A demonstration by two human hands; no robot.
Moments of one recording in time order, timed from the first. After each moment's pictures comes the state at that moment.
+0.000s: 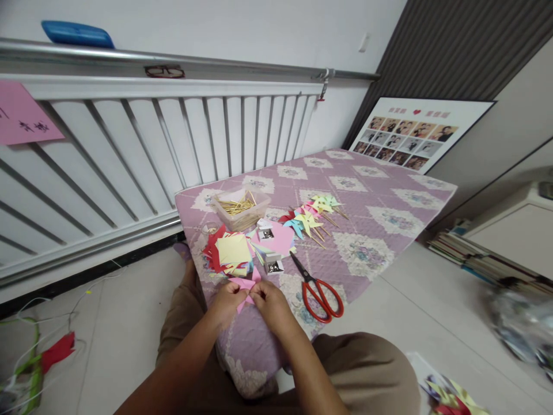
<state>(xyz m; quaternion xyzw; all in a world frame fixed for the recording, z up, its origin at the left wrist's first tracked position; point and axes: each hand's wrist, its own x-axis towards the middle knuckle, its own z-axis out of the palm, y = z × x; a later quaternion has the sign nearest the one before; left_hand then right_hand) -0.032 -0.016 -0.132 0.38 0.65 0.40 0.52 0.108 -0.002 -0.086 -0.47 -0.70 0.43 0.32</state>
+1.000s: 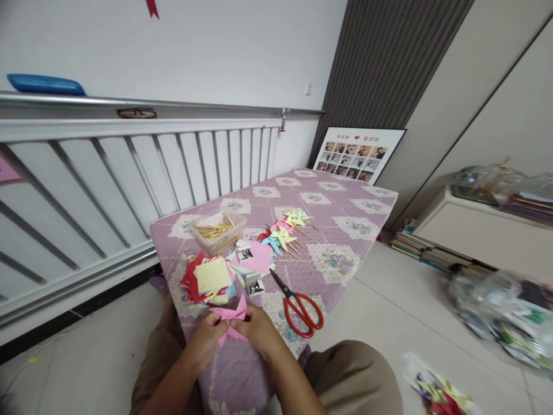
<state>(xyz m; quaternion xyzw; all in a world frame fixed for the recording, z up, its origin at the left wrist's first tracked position) -0.032 -0.019 -0.140 0.39 0.61 0.40 0.55 0.111 -0.003 -0.090 -0.45 -0.51 0.65 0.35</state>
